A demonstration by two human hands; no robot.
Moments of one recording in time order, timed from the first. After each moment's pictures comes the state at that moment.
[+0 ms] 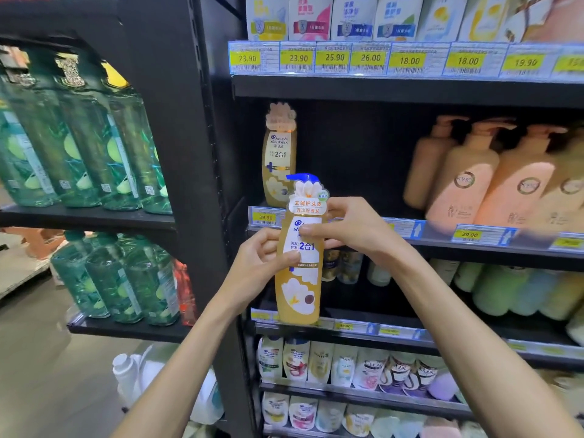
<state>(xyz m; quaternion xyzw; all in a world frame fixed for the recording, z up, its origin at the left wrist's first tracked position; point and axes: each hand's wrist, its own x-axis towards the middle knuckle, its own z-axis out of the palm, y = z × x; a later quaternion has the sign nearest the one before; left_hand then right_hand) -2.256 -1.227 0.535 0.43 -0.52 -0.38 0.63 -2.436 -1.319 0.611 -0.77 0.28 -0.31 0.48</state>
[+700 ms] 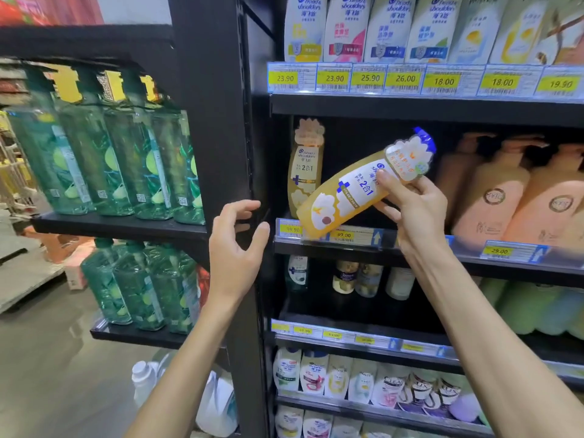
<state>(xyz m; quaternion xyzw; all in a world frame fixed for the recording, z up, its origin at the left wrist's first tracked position) -2.207 -1.207 0.565 0.52 -0.52 0.05 0.67 -2.430 -1.332 0.637 -0.49 0.25 -0.64 0.54</state>
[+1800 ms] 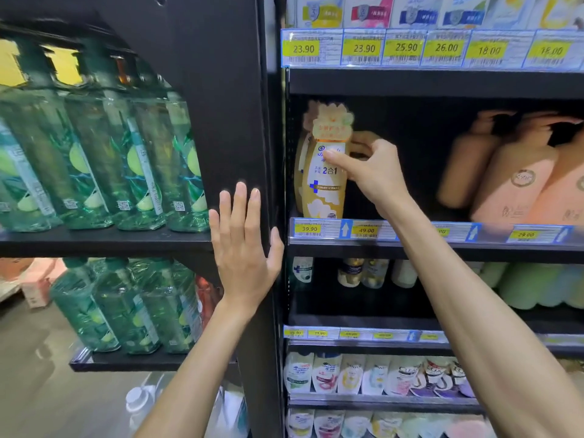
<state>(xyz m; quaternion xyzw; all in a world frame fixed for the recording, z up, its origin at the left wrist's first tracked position) -2.148 -1.281 0.513 0.54 -0.52 0.43 0.50 -2.338 -1.365 0.655 -0.70 0.34 -0.54 0.31</state>
